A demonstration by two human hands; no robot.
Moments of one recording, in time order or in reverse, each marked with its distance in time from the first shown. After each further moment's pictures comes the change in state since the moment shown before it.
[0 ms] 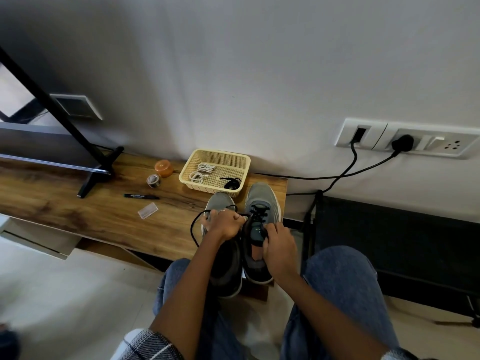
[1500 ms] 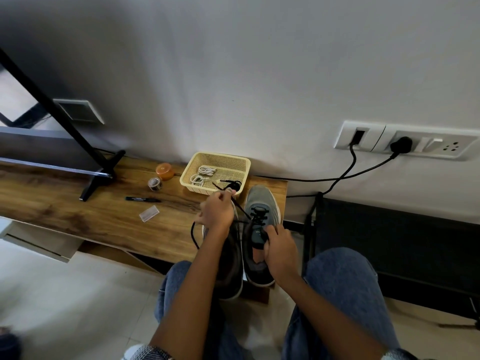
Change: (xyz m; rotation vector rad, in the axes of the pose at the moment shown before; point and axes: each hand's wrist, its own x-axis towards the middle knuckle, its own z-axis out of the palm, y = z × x) left_hand -0.009 0.032 -0.025 -0.587 0.435 -0.257; right_hand 0.001 0.002 -0.003 -0.059 -0.046 -0.014
